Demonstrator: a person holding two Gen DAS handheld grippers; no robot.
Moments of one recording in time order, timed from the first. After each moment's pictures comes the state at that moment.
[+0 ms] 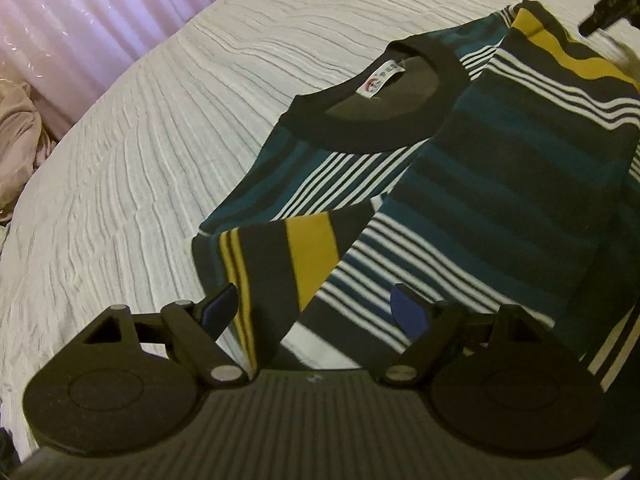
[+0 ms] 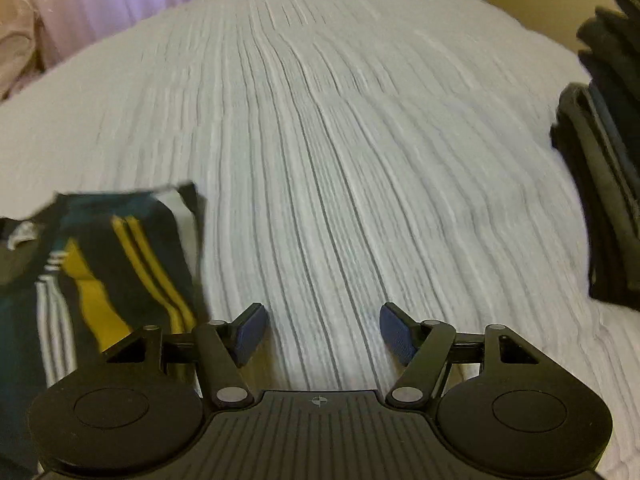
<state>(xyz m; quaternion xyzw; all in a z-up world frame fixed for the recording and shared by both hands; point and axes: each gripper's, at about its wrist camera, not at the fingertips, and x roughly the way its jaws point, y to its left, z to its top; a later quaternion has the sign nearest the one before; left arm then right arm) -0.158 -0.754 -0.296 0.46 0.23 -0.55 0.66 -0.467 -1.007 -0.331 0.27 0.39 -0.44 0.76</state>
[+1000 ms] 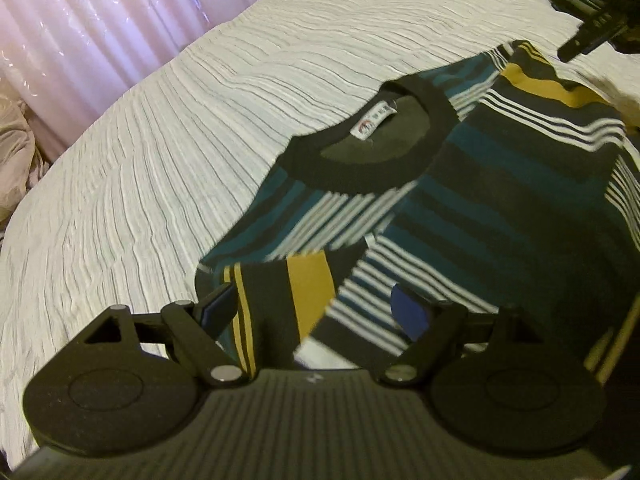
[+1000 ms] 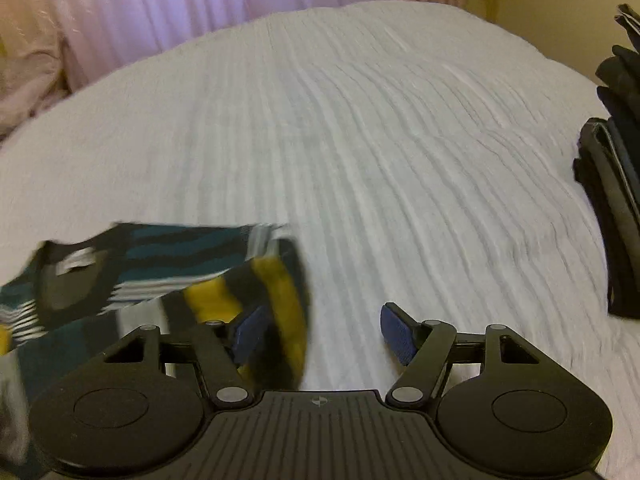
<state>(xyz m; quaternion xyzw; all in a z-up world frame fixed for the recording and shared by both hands) -0.153 -0.746 -0.284 0.44 0.21 -0.58 0.65 -0.451 -0.972 -0.316 0.27 0.36 -0.43 0.78</state>
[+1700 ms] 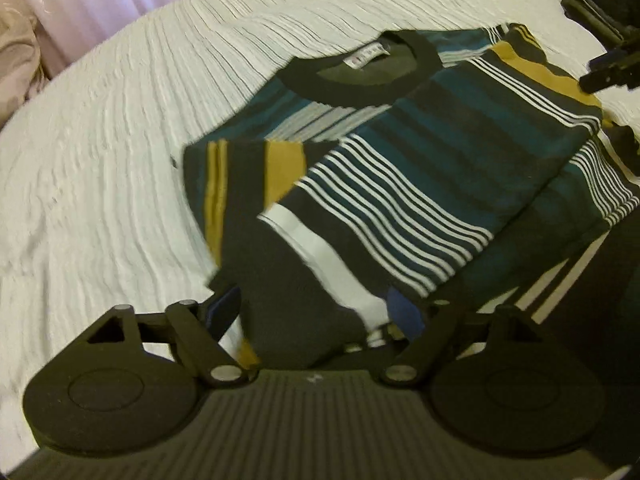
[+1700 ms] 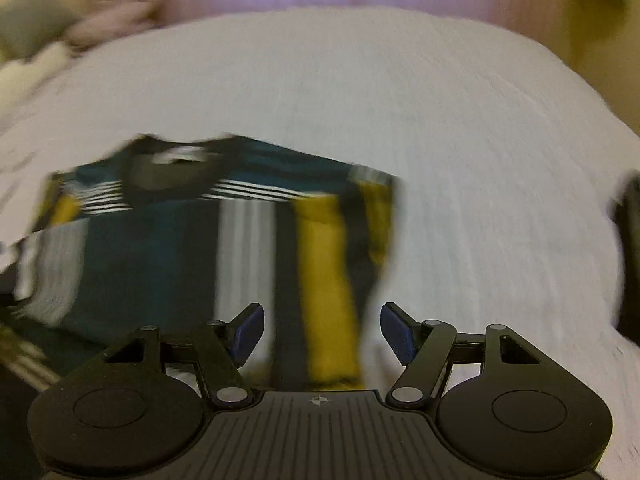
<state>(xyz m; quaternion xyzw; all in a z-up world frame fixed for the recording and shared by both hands) -0.156 -0.696 -0.300 0.40 0.32 -0.55 0.66 -0.423 -0.890 -0.309 0.19 0.42 -0.31 0.83</state>
